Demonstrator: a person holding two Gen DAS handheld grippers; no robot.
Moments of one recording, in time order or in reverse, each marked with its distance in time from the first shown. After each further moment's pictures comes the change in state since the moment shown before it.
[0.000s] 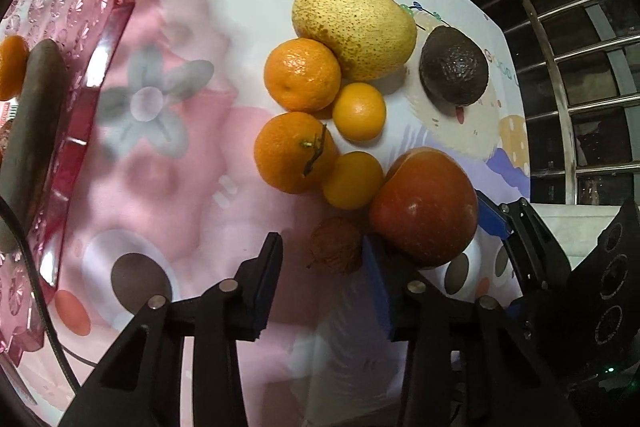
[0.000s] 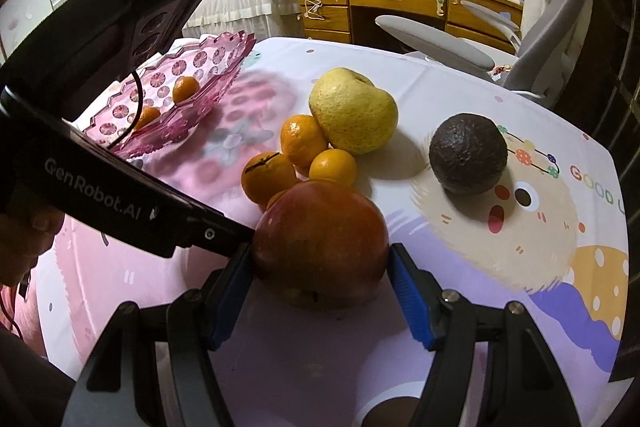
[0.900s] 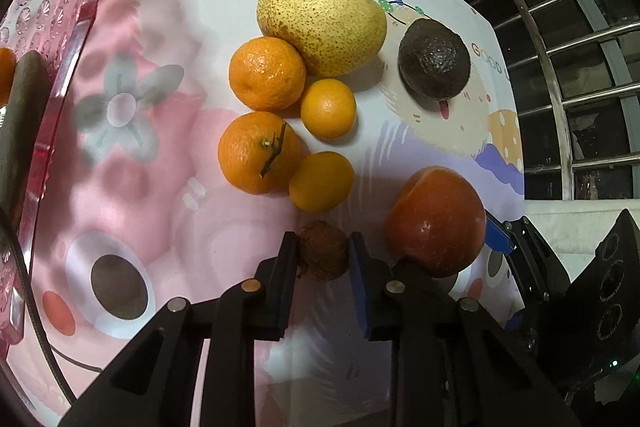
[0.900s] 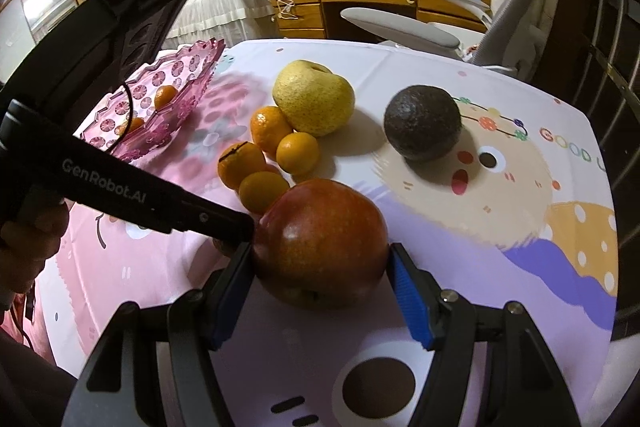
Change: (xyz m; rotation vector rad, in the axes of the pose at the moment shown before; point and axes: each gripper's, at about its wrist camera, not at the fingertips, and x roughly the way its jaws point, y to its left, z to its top) left arm 0.004 -0.017 -0.002 0.031 -0.013 -0.006; right arm -0.016 -0.013 -0.014 0.099 0.017 -0.041
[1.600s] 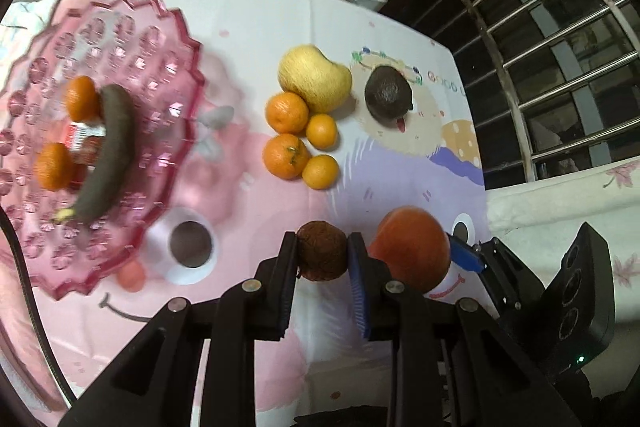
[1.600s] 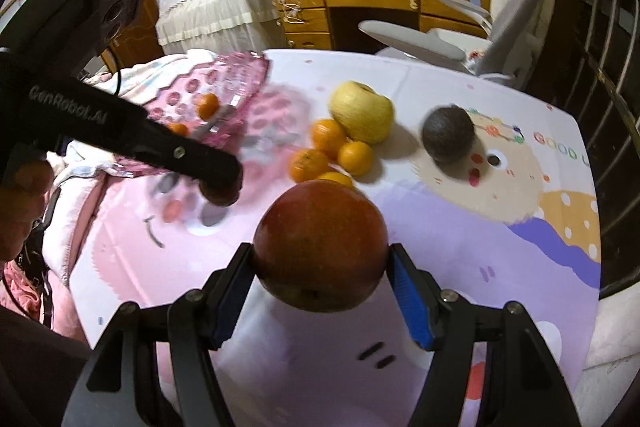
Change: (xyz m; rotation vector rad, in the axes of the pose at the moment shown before) left arm -0.118 0.012 -0.039 0.062 -0.124 -0.014; right arm -0.053 0.058 0.001 0.010 -0.004 0.010
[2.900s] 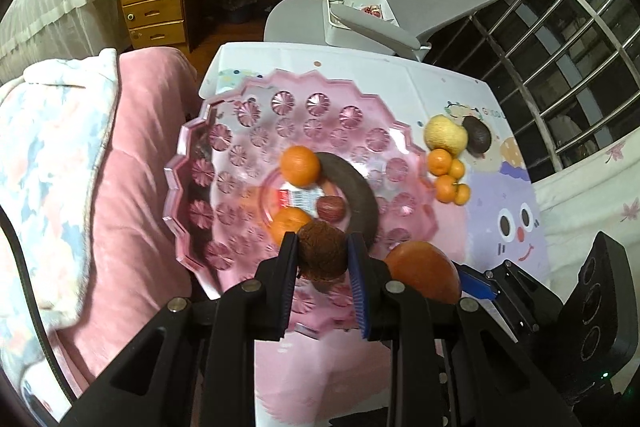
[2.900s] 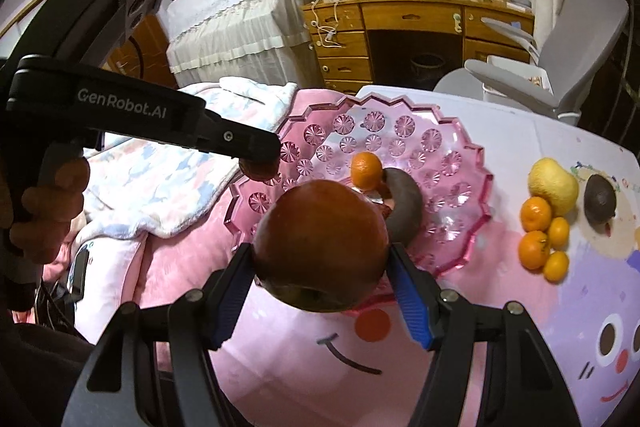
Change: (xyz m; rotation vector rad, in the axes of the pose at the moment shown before) left arm -0.129 0.193 0.030 0.177 -0.102 0.094; right arm 0.066 0.211 0.085 0.089 -0.077 0.024
